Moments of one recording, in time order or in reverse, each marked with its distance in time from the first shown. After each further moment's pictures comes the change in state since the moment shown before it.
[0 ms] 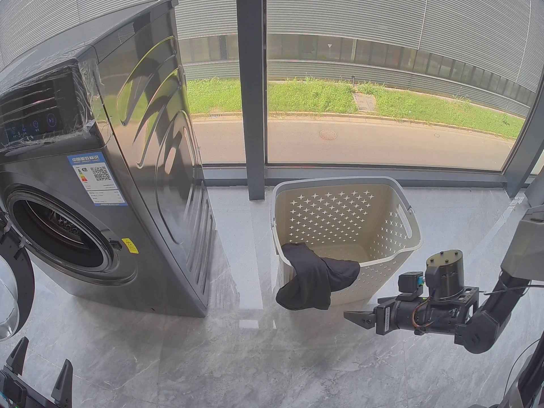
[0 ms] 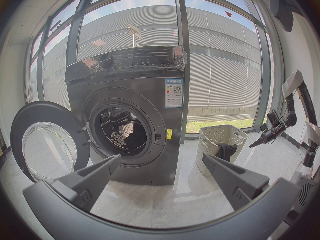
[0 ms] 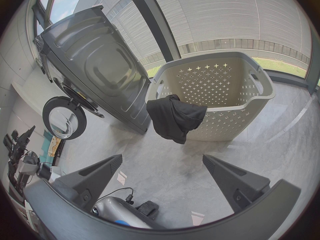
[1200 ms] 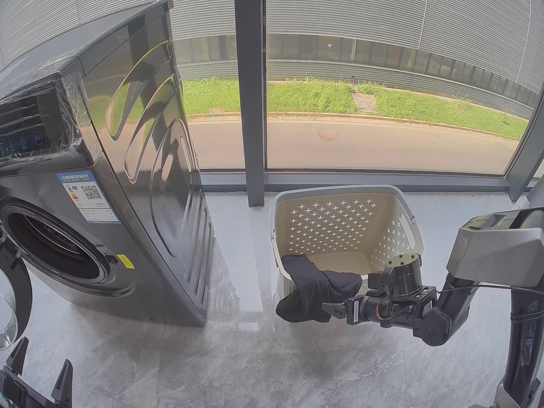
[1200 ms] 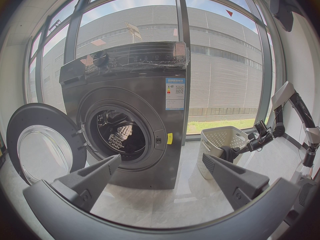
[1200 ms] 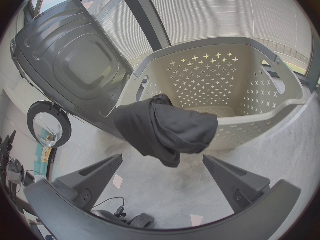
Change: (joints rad) left arm 0.000 0.000 0.000 0.000 0.000 0.000; right arm 0.013 0.291 -0.257 -0.009 -0.069 0.033
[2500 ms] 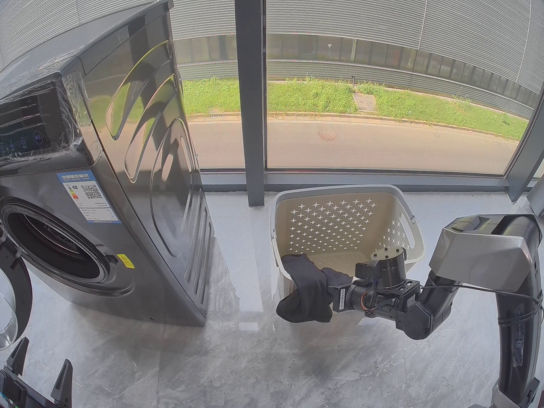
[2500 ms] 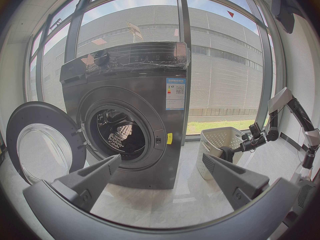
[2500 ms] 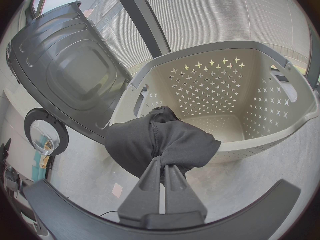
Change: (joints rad) left arm 0.000 0.000 0.000 0.000 -0.001 -0.012; right arm 0.013 0.087 -0.161 -0.002 -0.034 0.031
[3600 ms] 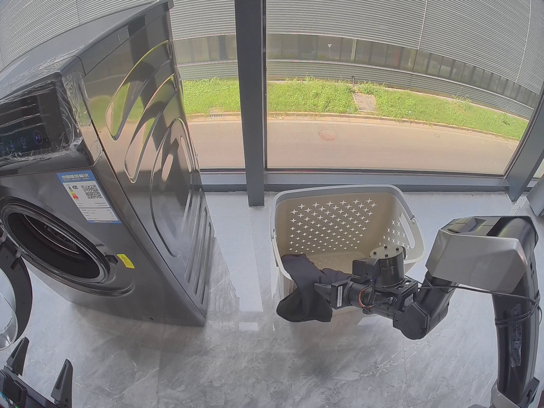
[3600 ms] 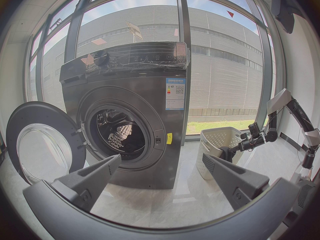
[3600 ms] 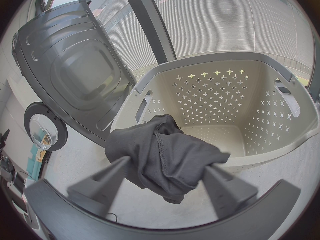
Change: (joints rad) left arm 0.000 0.000 0.000 0.000 -0.002 0.000; right arm -0.001 0.023 -0.023 -0.058 0.002 -0.067
